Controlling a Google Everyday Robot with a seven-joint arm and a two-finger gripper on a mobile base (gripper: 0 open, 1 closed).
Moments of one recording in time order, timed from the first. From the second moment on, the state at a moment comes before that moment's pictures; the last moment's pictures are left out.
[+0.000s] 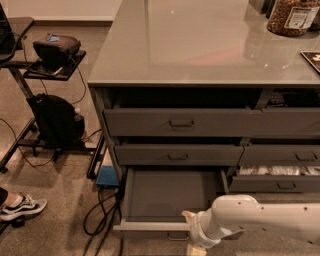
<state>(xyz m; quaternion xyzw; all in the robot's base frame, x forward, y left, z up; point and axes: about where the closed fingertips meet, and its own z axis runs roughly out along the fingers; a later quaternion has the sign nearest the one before) 0.362 -0.084 0.439 -0.64 0.73 0.18 0.15</state>
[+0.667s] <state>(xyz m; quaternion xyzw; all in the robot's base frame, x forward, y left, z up) 0.363 -0.126 0.403 -0.69 0.69 0.15 0.15</state>
